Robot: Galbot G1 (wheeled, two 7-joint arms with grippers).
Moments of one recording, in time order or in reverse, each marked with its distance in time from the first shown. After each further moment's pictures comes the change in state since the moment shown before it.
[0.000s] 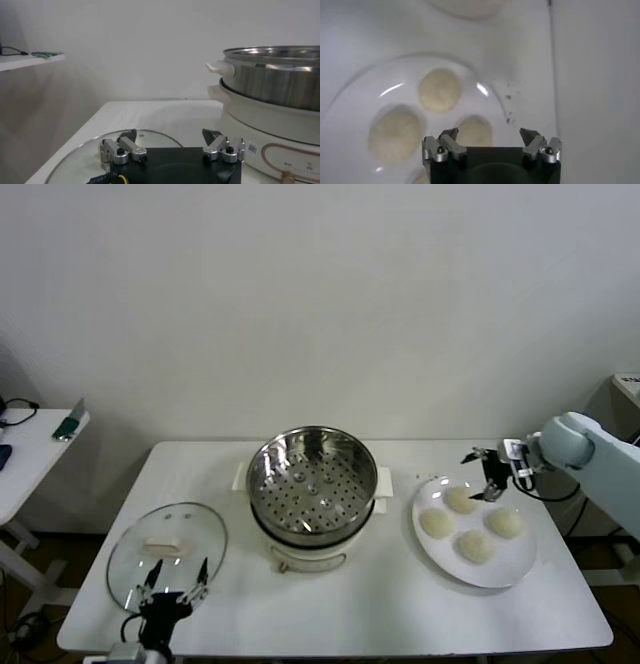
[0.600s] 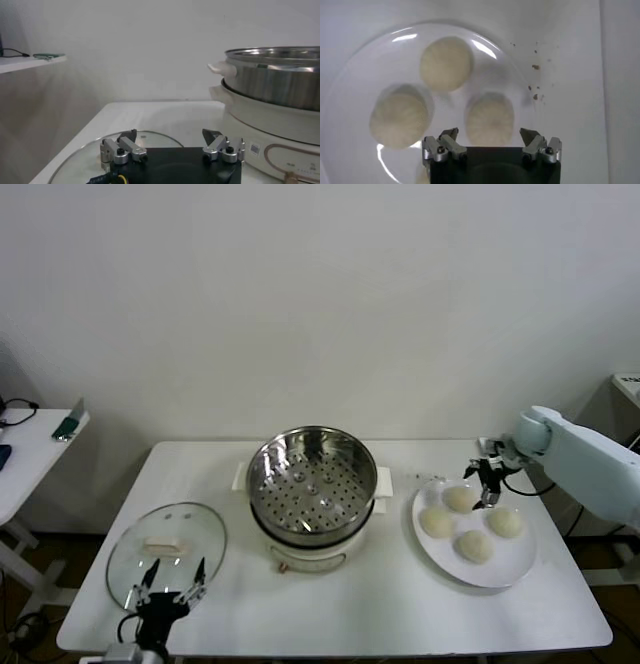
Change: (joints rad) left arm 0.001 0.013 -0.004 0.005 -0.014 -0.009 -0.002; right arm 0.016 0.220 -0.107 -0.297 0.007 -0.009 -0.022
